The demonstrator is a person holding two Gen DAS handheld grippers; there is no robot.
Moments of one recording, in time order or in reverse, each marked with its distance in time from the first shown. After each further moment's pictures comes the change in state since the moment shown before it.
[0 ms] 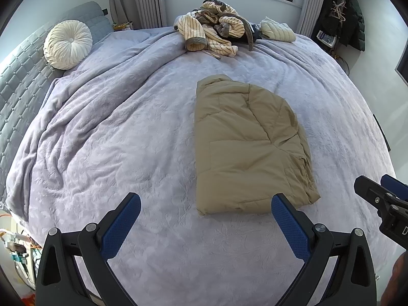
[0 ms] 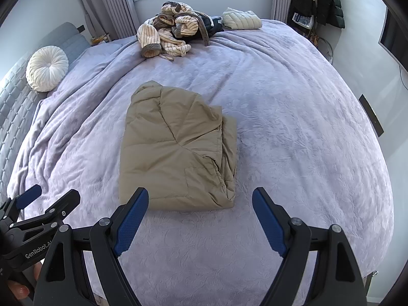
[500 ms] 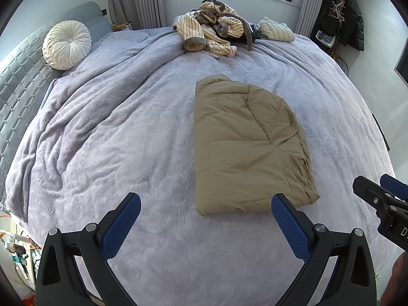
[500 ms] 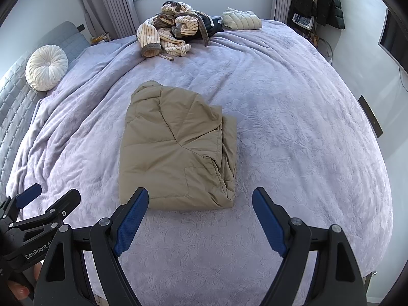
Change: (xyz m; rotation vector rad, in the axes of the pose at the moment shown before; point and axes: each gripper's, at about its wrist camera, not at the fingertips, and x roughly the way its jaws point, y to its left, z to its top) left arm 0.001 0.000 0.001 0.002 0.002 -0.004; right arm 0.000 0.001 0.001 -0.002 0.001 -0.002
